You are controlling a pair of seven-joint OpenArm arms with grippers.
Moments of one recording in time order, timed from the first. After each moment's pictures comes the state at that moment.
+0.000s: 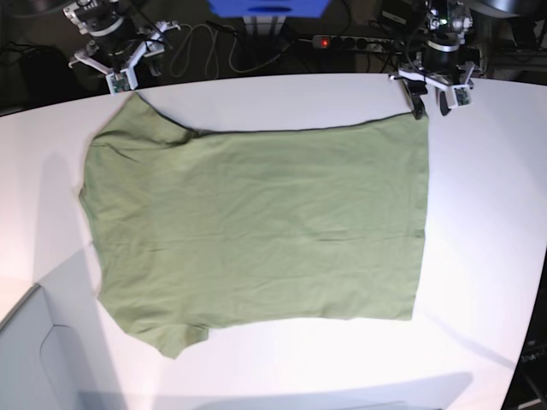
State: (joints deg) left arm 43.7 -12.9 -16.6 99.0 -21.7 -5.0 6.2; right arm -52.6 11.6 6.8 124.9 6.7 11.1 -39.6
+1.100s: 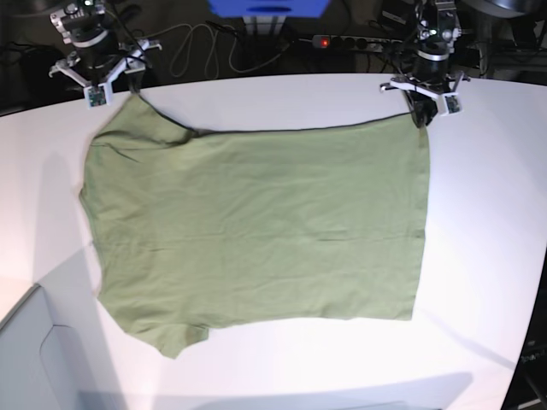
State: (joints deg) left arm 39.3 -12.0 -13.3 92.7 -21.7 -4.6 2.7; right arm -49.9 9.8 13.5 124.8 7.1 11.2 -39.6
